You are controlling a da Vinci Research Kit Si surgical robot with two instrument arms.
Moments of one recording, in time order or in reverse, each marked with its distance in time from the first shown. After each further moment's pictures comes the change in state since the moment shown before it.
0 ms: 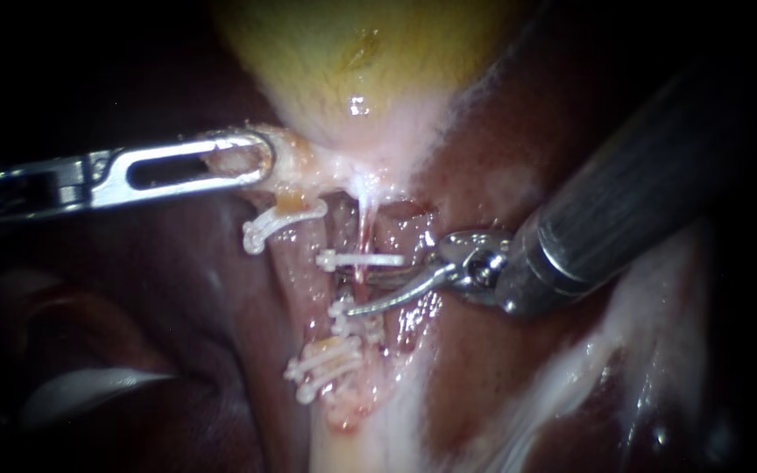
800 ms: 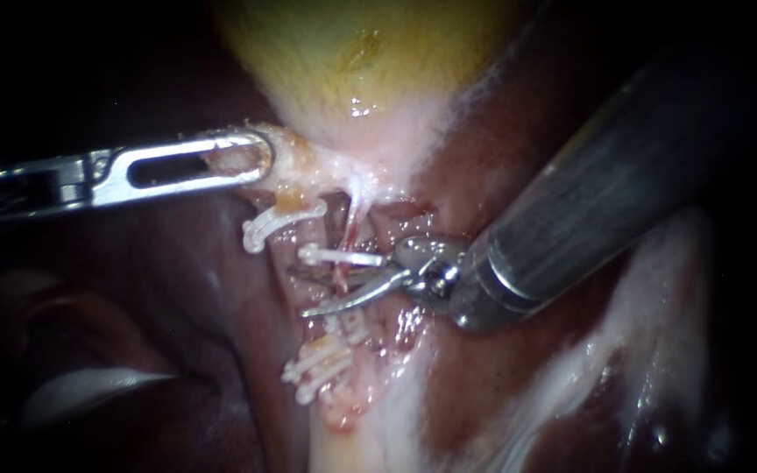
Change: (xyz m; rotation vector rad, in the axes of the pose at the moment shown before) right arm 0.002 0.002 0.004 0.042 0.139 -0.089; left arm 0.000 0.000 0.000 0.000 0.000 0.000
